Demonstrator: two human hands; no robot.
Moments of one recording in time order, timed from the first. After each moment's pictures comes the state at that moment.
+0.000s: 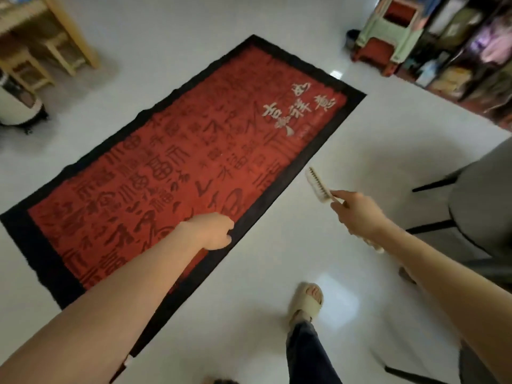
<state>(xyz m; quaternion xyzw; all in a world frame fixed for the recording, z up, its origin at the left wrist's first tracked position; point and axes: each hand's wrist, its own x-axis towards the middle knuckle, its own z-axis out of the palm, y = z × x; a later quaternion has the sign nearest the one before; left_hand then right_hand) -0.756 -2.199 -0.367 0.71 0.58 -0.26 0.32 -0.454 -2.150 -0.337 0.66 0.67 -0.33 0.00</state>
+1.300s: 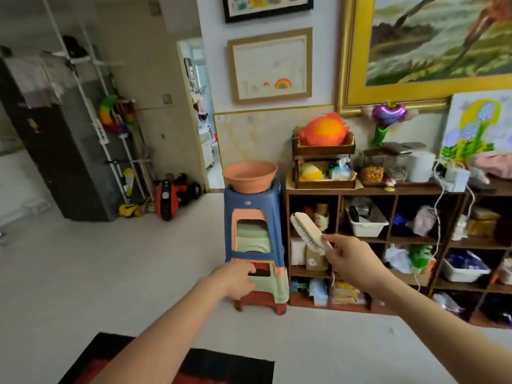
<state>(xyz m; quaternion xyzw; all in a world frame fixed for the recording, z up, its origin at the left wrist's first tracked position) -0.179 -1.097 -0.146 0.87 0.45 -0.07 0.19 0.049 -1.231 -0.113 0.76 0.56 -0.13 -0.32</state>
